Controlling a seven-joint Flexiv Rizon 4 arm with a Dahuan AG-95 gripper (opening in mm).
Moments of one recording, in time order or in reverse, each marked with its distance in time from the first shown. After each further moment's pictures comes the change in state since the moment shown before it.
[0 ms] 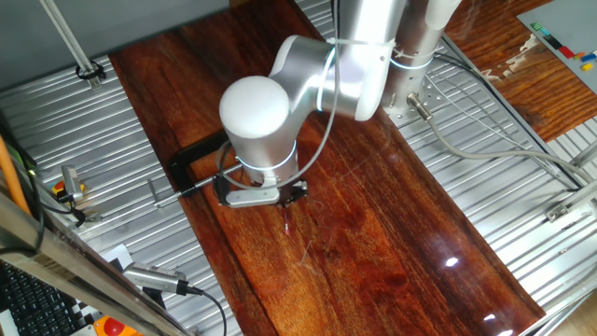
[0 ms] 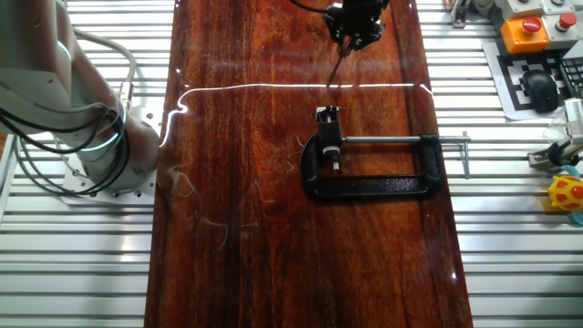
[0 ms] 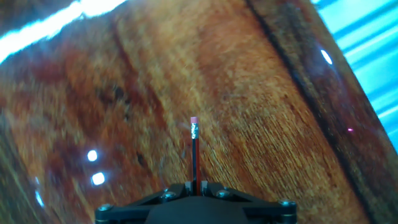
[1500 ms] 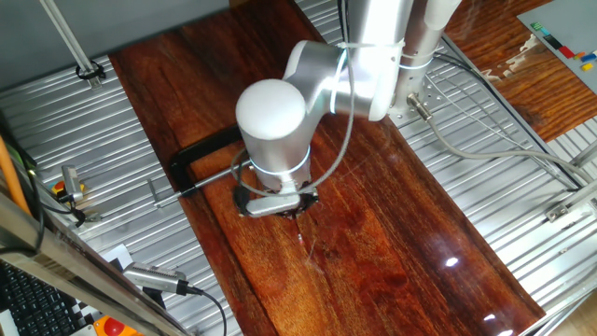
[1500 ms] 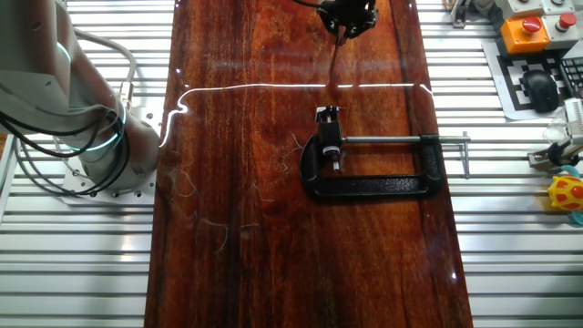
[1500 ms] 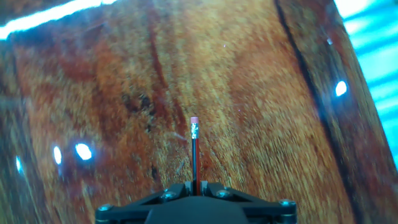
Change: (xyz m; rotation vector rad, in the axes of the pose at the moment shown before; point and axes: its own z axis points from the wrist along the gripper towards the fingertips) arm -0.028 0.020 0.003 0.019 -0.045 -0.200
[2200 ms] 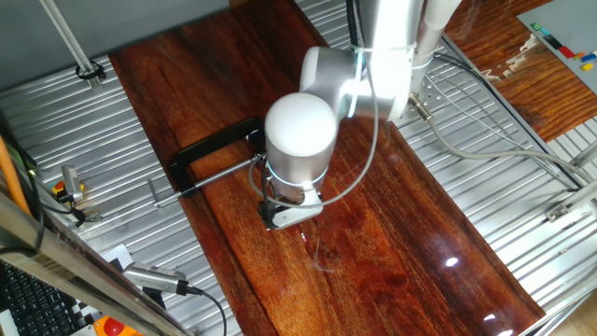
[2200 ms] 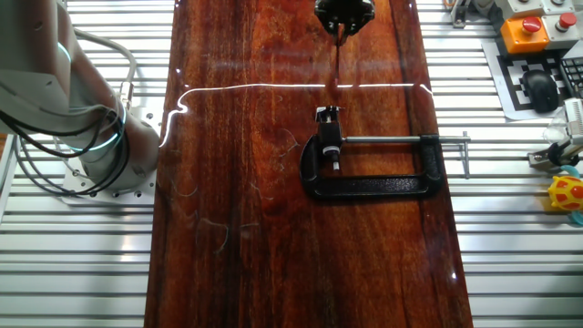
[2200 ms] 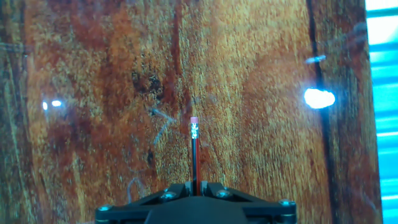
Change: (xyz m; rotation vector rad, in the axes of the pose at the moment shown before) arm 0.000 0.002 0.000 0.073 0.078 -0.057
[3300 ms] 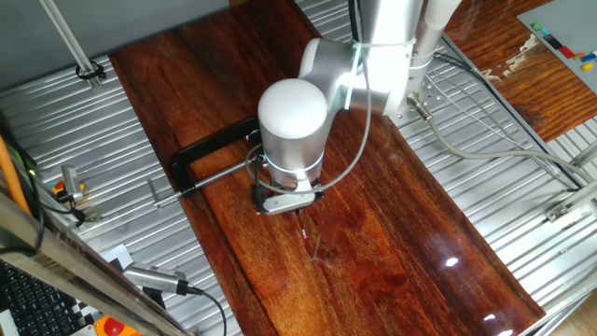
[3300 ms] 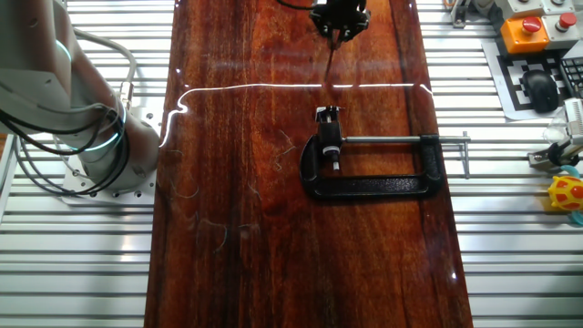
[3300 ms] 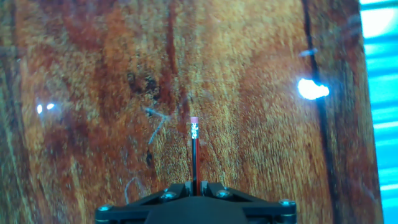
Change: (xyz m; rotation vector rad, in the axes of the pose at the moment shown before) arm 0.008 0.009 0.005 -0.029 -0.052 0.051
